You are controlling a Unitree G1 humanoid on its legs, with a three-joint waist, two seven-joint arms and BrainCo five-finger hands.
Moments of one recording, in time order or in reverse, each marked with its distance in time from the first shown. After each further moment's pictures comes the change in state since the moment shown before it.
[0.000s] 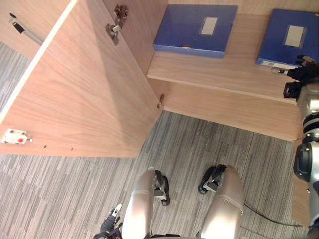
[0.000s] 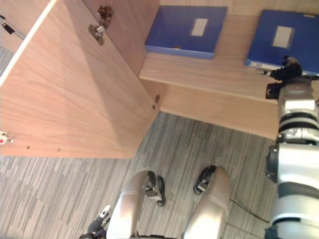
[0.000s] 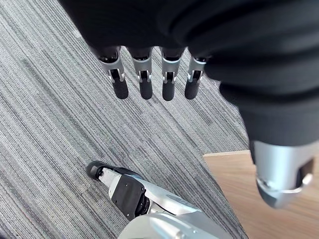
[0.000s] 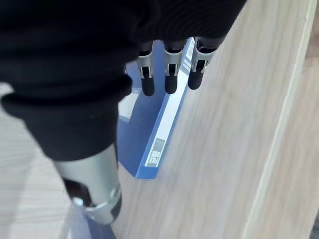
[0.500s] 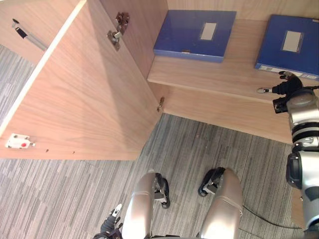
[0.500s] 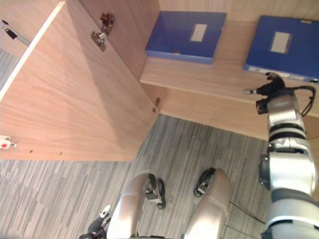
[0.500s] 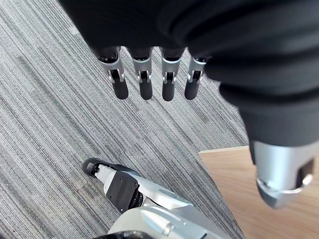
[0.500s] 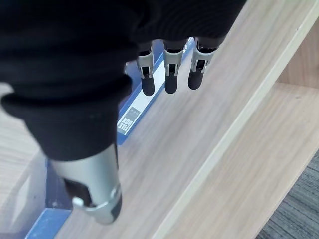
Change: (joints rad) left arm -0.008 0.003 0.001 0.024 0.001 0.000 -0.004; right arm 0.122 0.071 -0.008 -0.048 -0.217 -0.018 0.063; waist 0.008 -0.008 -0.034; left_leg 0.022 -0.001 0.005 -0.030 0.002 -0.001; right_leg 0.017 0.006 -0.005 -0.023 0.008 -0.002
